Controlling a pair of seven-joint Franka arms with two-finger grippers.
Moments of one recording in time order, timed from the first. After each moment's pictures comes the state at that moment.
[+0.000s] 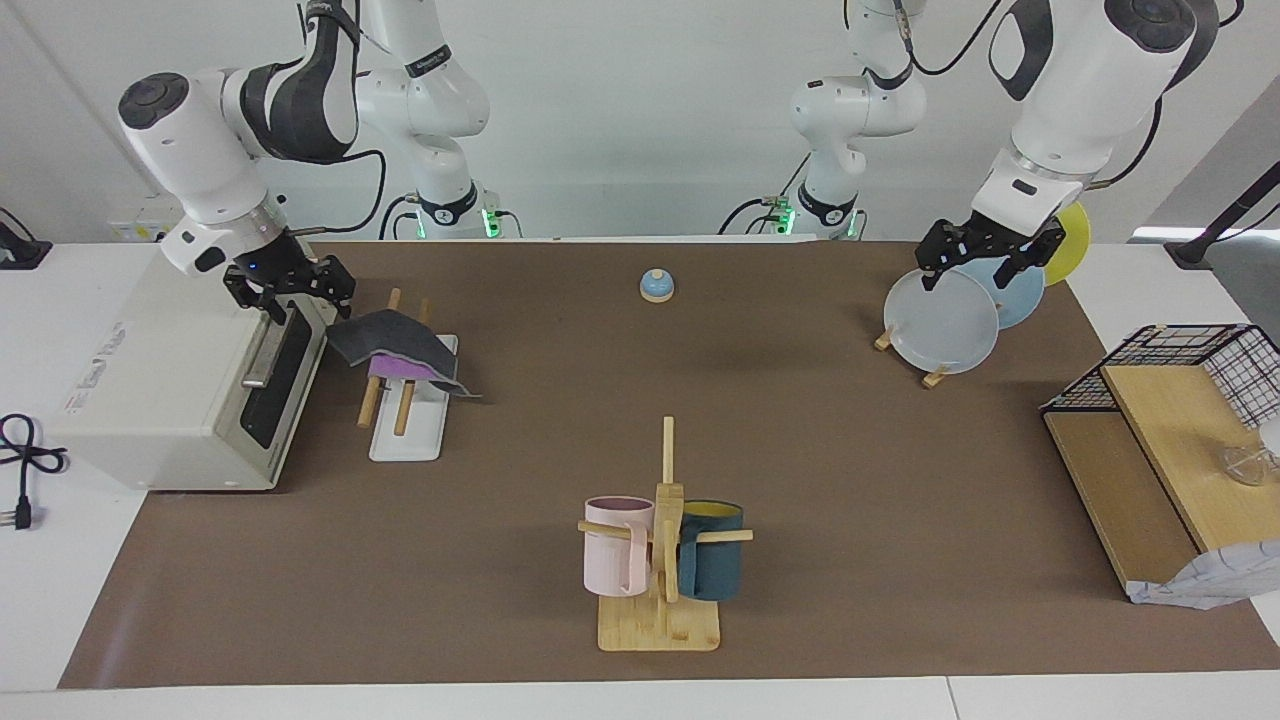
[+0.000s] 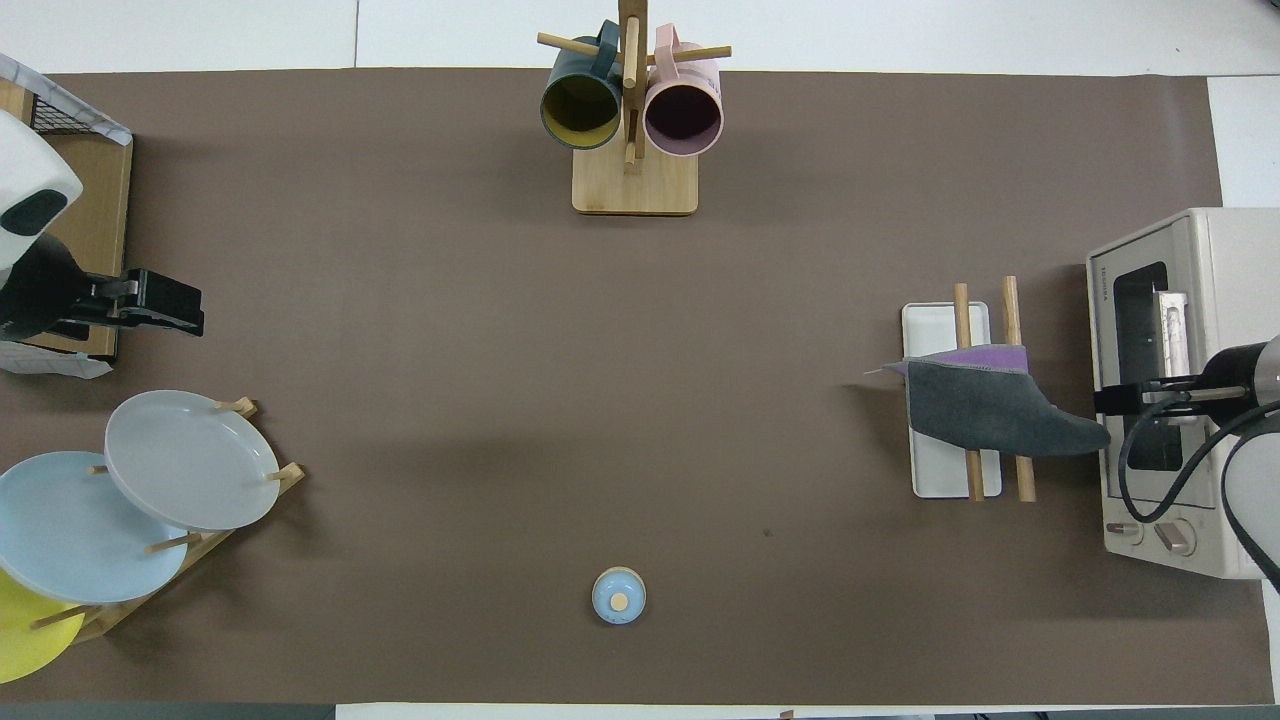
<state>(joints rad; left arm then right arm) -0.05 -0.02 -0.10 -1.65 0.02 1.59 -0.07 -0.18 -0.18 -0.01 -2.14 0.05 1.95 -0.25</state>
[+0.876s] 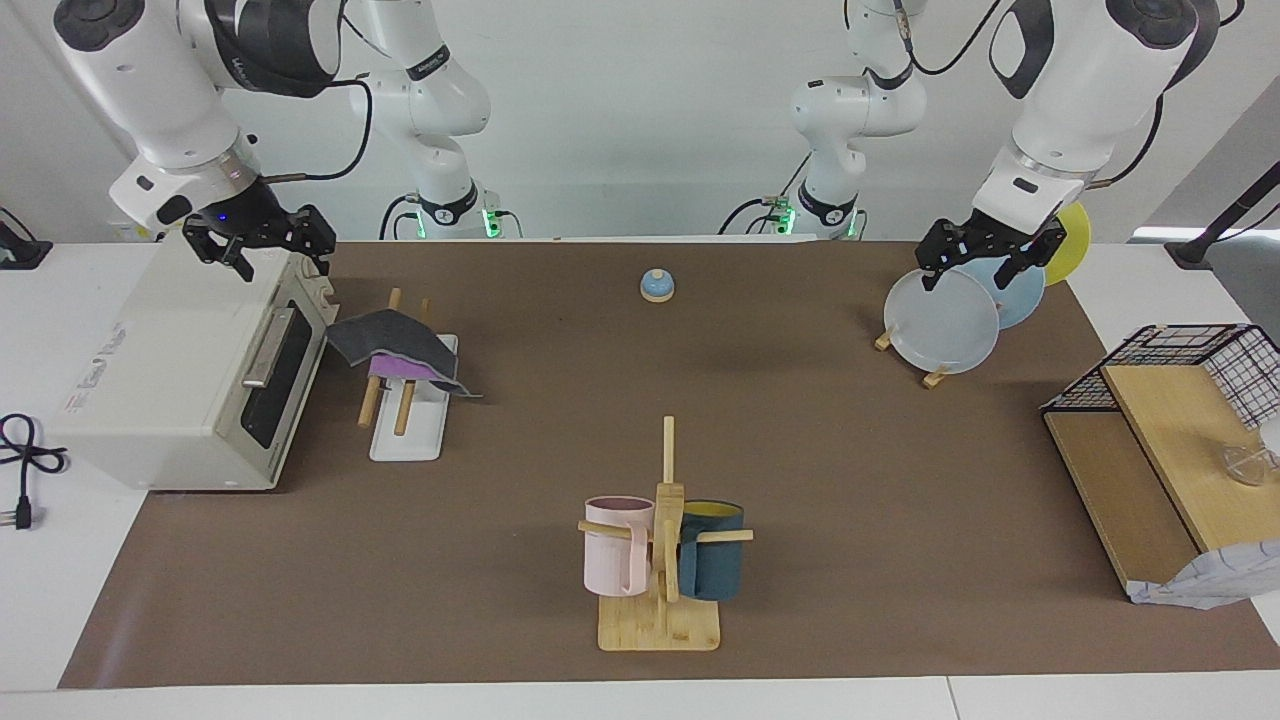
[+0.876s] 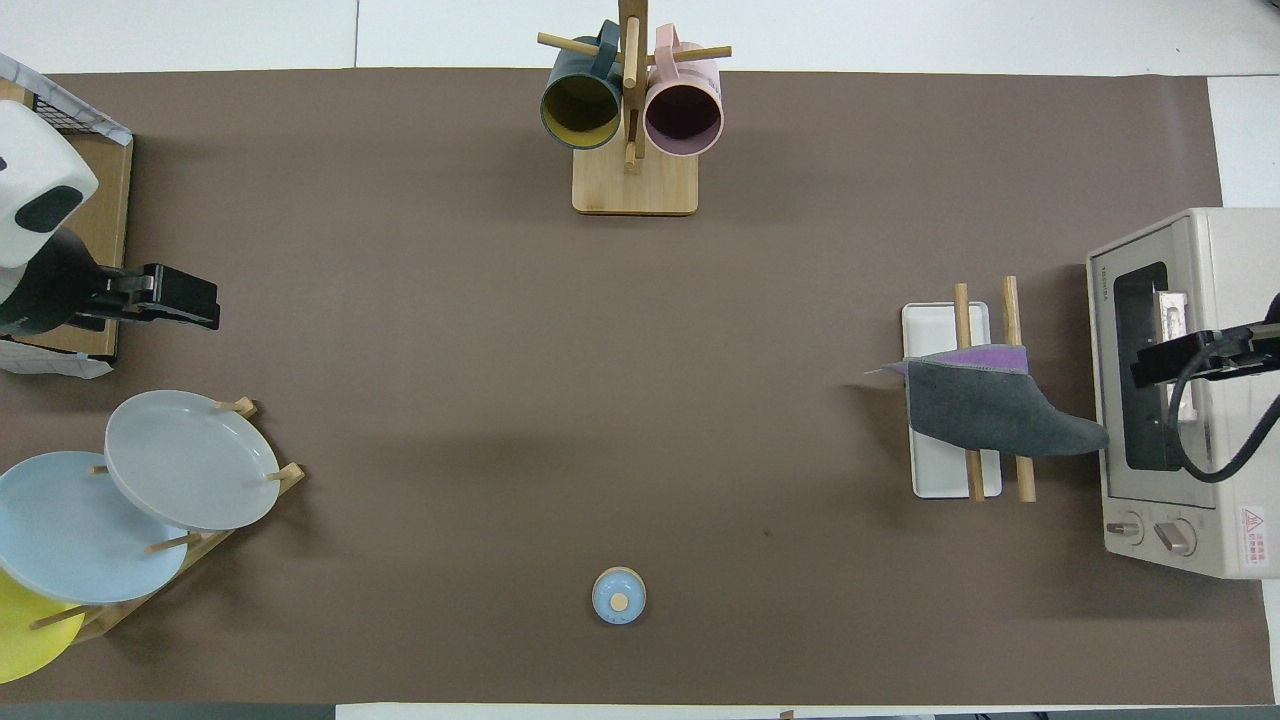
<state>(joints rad) -0.05 -0.02 -0.09 -1.64 0.00 1.60 -0.07 -0.06 -0.08 0.00 -1.74 -0.04 1.56 -0.14</state>
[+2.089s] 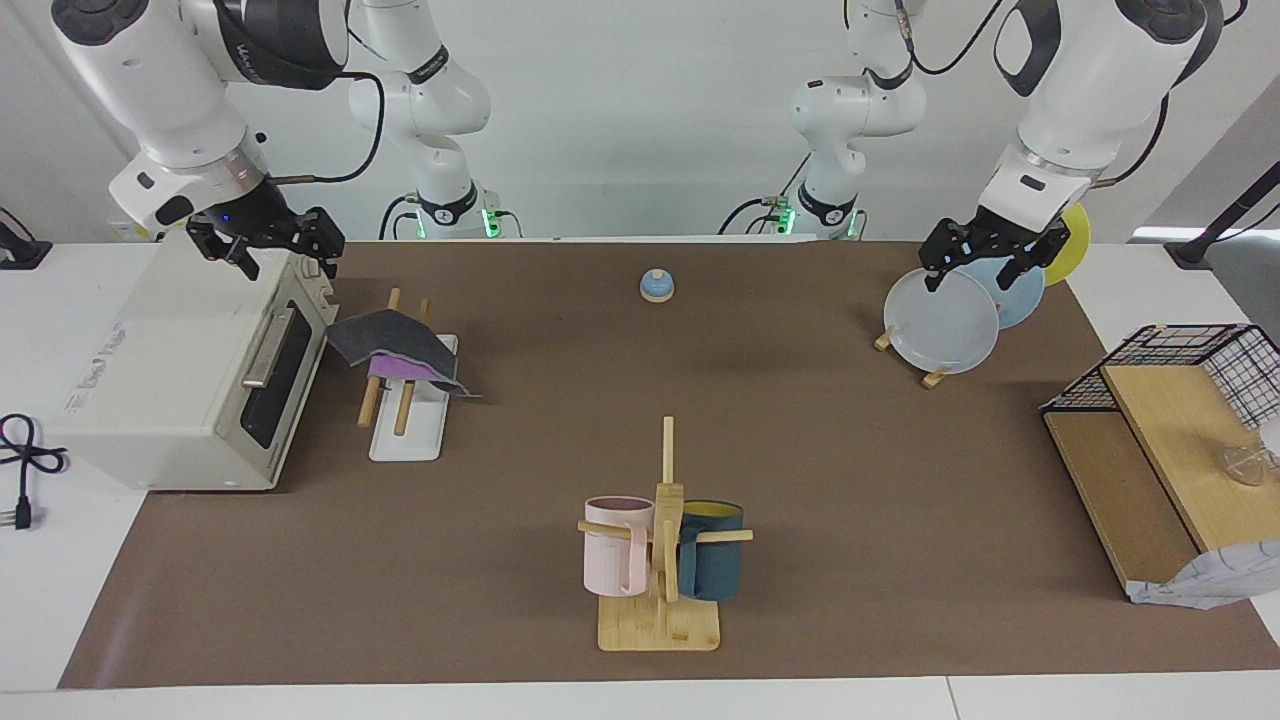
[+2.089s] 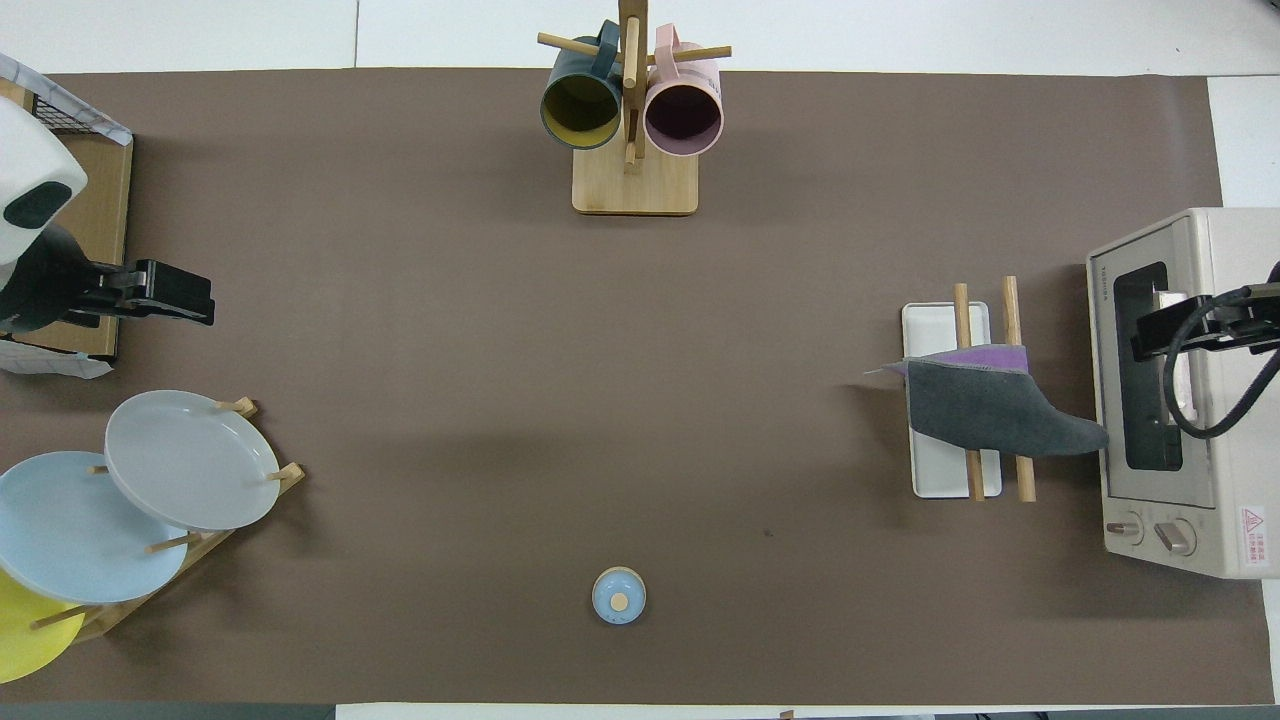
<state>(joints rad) -0.05 -0.02 -0.09 -1.64 0.00 1.61 -0.07 -0.05 -0.03 -0.01 -1.67 -0.04 1.53 -0.09</state>
